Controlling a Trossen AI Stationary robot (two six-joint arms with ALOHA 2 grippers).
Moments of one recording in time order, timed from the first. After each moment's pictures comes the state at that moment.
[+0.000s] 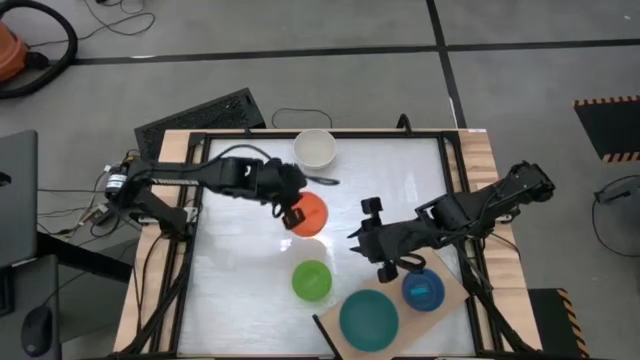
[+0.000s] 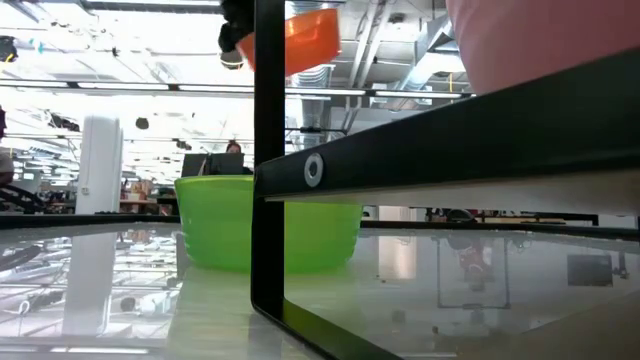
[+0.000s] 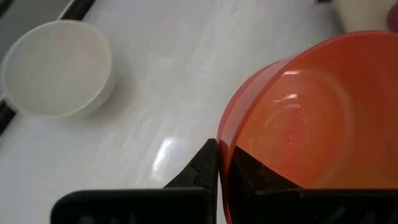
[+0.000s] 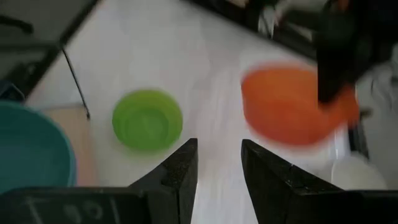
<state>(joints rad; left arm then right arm) 0.01 1.53 1.48 -0.87 -0.23 -0.34 0.43 1.49 1.55 -0.80 0.36 -0.10</state>
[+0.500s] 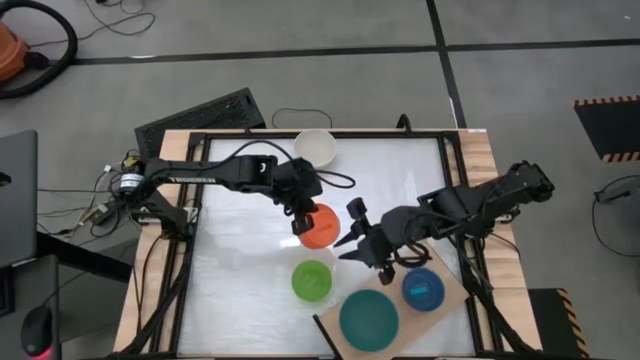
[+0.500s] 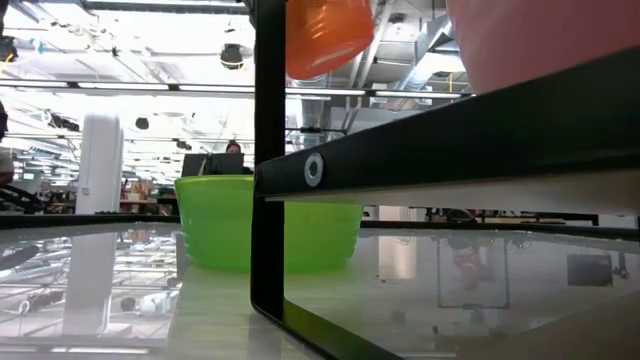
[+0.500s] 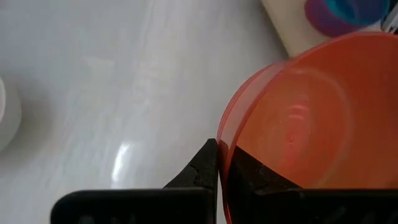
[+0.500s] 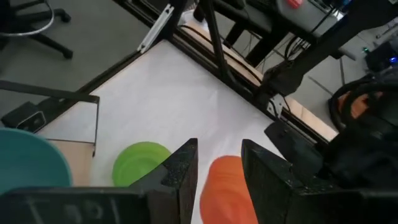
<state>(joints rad) 0.06 1.62 1.51 -0.76 0.06 -0.22 0.38 1.49 1.58 -0.59 0.16 -0.41</state>
